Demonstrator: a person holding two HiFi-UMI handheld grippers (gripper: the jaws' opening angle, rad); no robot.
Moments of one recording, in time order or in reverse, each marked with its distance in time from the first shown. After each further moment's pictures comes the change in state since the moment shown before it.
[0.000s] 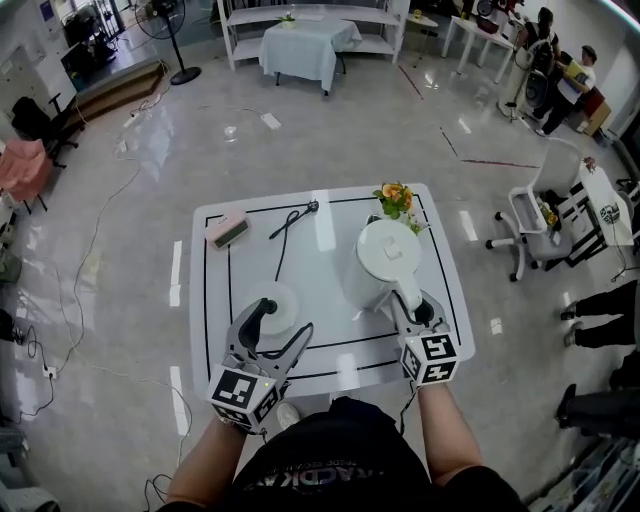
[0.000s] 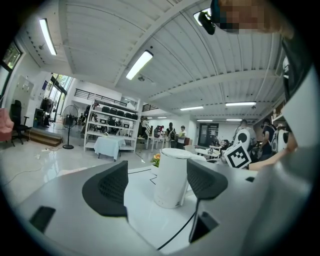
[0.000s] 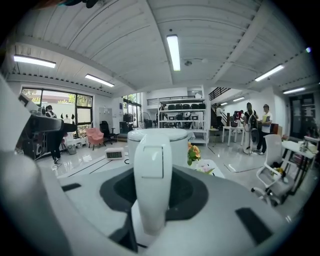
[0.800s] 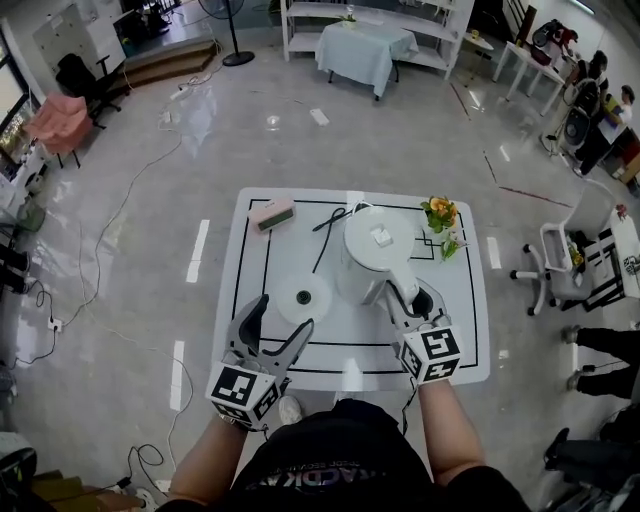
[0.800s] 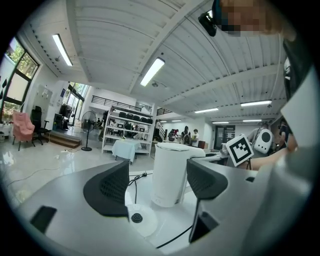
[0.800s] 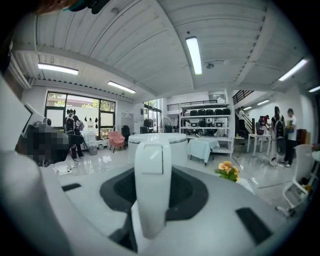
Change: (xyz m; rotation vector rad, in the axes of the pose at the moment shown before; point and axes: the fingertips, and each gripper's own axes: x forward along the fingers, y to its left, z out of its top) left arm -0.058 0.048 0.004 -0.032 -0.047 0.184; right arm 0.040 0.095 0.060 -0.093 -0.077 0.234
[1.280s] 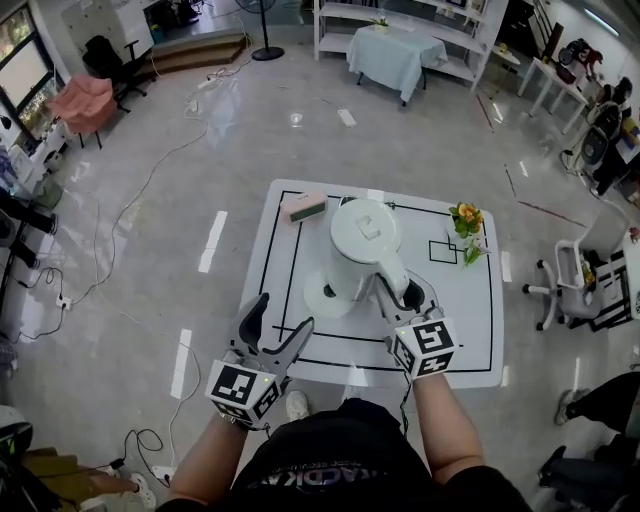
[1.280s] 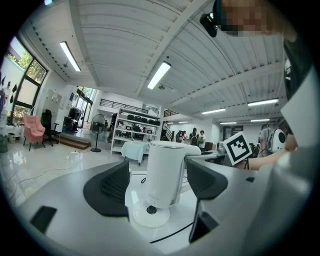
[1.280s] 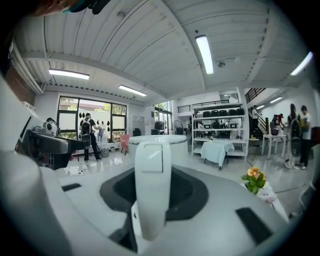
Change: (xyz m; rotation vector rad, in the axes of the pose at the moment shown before) left arm -0.058 0.035 0.005 -0.010 -0.022 0.088; right arm 0.031 0.084 0.027 -0.022 -0.033 0.136
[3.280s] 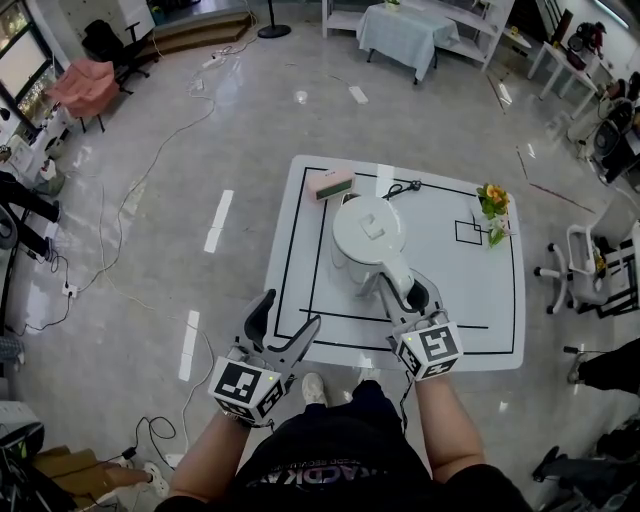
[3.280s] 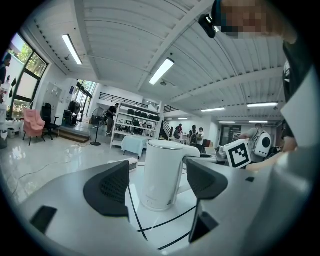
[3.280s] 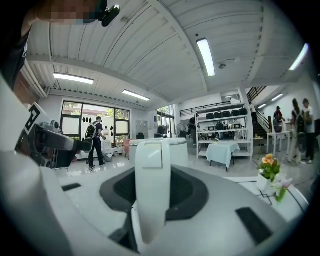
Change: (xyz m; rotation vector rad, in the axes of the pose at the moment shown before) left arm -0.043 0.042 -0.030 -0.042 0.056 -0.017; right arm 0.015 0.067 -0.031 0.017 -0.068 0.040
